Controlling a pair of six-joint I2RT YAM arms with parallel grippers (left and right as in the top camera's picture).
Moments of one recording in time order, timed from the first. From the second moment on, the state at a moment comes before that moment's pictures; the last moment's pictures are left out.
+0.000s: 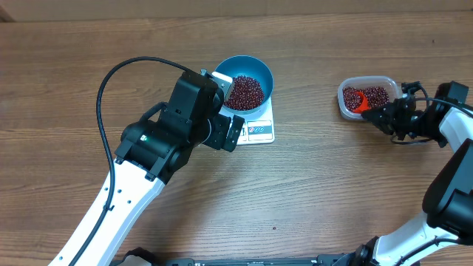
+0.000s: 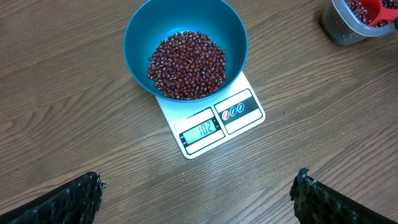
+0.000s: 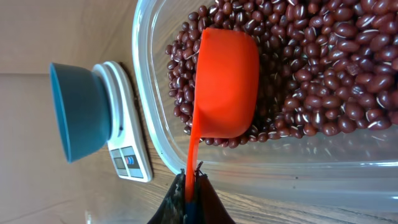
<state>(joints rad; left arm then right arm) -0.52 1.32 1.35 -0.91 -0.04 -0.11 -0.49 1.90 1.20 -0.73 -0.88 -0.02</state>
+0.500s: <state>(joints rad) -0.52 1.32 1.35 -0.91 -0.04 -0.11 -0.59 1.94 1.20 -0.76 -1.00 -0.07</state>
